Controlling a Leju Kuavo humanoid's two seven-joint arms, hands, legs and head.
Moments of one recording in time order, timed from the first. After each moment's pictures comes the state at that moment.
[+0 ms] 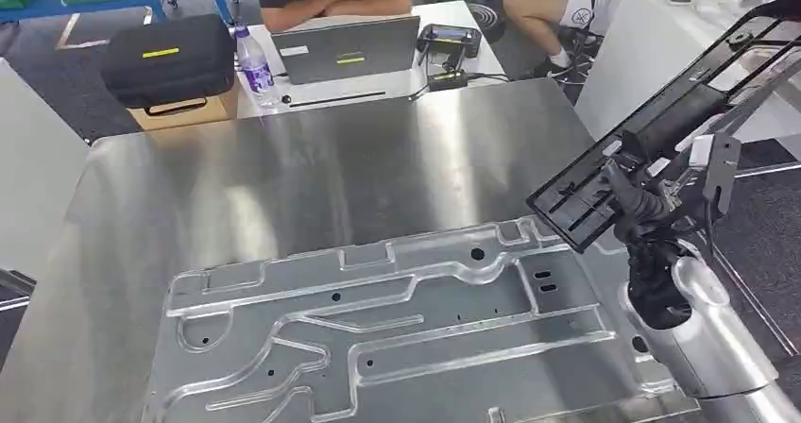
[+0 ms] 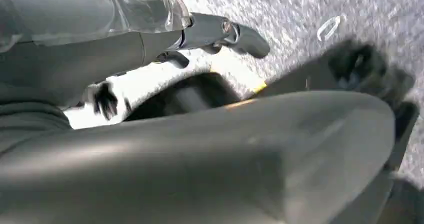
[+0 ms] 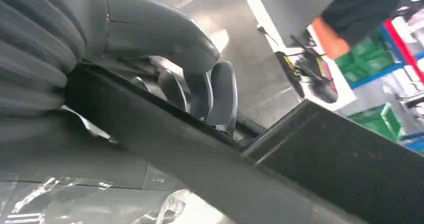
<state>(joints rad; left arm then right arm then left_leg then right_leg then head) -0.15 -0.08 -1.02 -0.24 0.36 0.12 0.08 -0.49 -0.53 0.37 -1.53 -0.93 -0.46 0.06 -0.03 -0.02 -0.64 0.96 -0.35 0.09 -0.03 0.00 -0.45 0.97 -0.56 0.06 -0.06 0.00</state>
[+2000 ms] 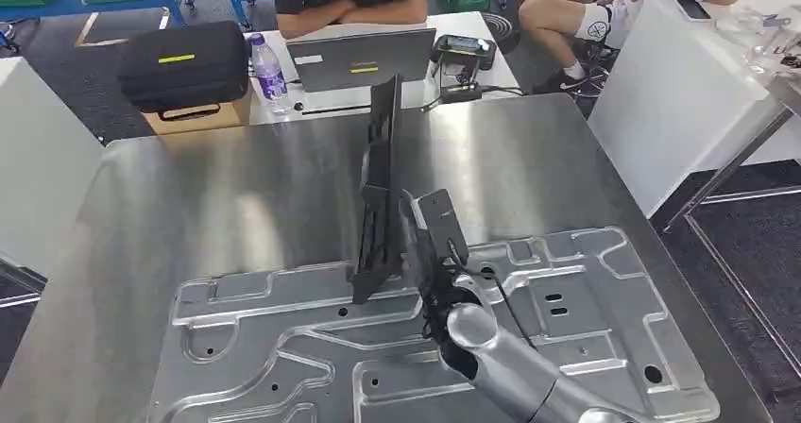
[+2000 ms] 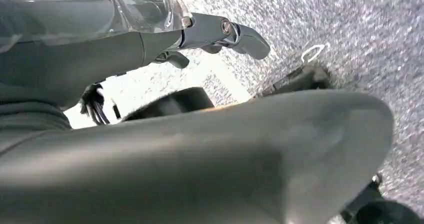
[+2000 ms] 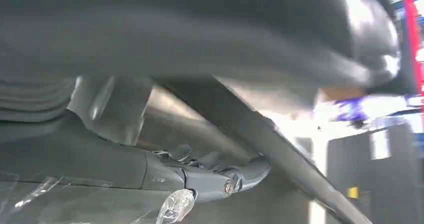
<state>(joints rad) -0.14 -0.08 -1.06 -0.23 0.53 0.20 0.02 -0.56 -0.05 0.91 -1.28 -0.61 -0.42 -0.14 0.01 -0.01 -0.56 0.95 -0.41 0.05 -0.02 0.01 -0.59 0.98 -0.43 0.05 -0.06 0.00</state>
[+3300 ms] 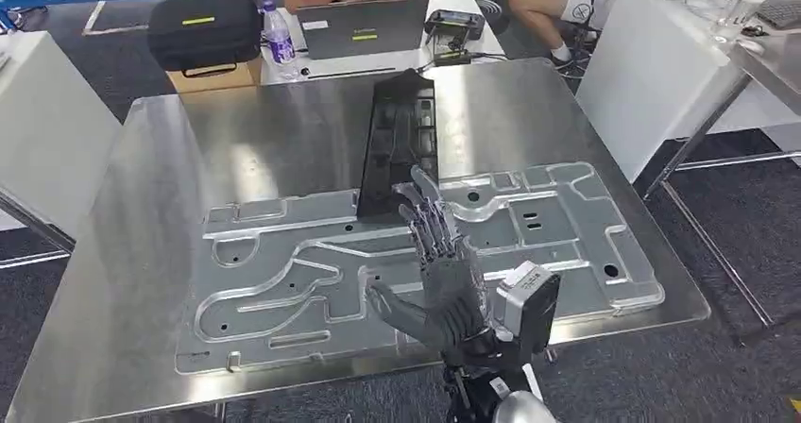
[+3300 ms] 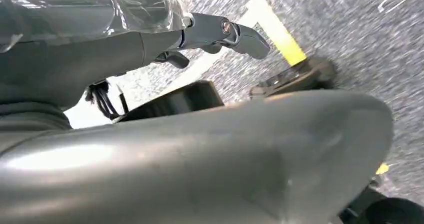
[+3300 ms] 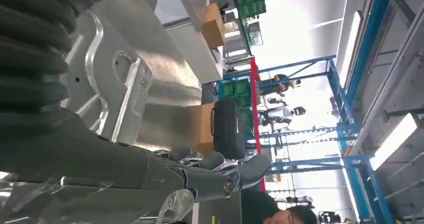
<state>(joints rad) -0.12 -0.08 -1.02 -0.23 0.59 0.18 -0.01 -0.31 -0.13 0.86 -1.93 -0.35 -0.42 -0.23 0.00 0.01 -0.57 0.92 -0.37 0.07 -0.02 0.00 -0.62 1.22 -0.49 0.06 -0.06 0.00</state>
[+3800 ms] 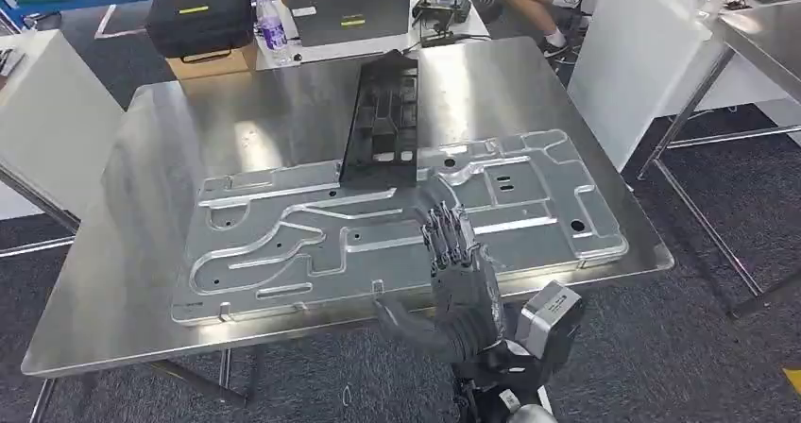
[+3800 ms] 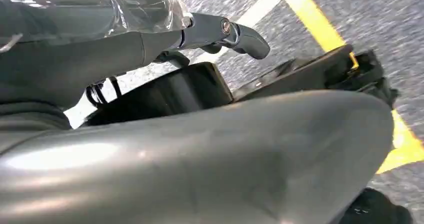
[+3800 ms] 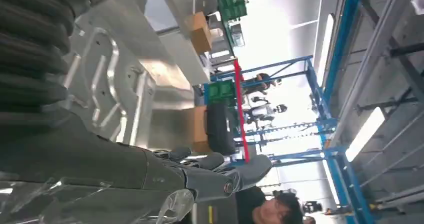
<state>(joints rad) -0.12 -0.08 -1.02 -0.23 0.59 0.17 -0.01 -0.25 -0.13 0.84 -1.98 -0.33 -0.41 -0.27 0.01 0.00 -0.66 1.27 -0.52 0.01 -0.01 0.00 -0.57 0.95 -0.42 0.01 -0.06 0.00</state>
